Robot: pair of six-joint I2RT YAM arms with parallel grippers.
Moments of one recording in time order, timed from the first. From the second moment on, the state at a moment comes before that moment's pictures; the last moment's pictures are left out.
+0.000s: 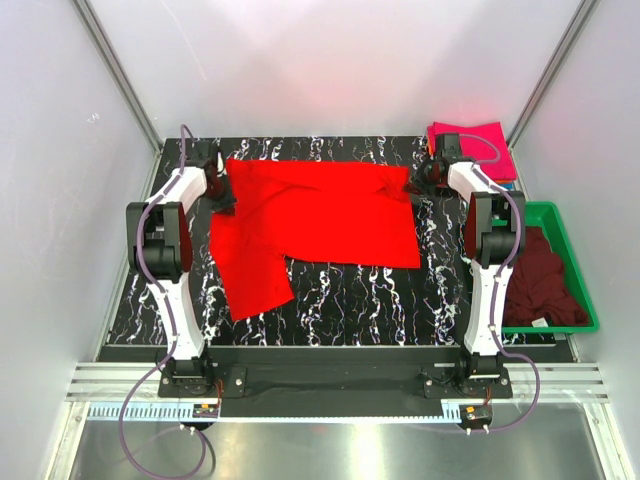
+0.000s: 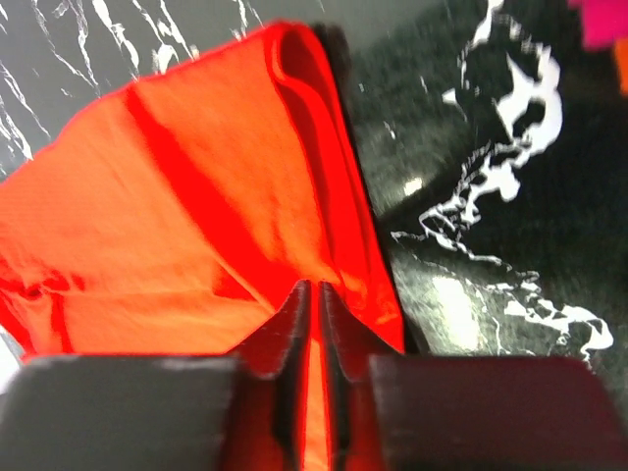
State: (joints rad) left arm 0.01 2.08 1.61 -0.68 0.09 -0.31; right arm 0.04 2.30 1.78 -0.41 -0.27 0.69
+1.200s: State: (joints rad) left arm 0.01 2.14 1.63 -0.71 0.04 -0.28; right arm 0.03 2.39 1.90 -0.40 -0.27 0.53
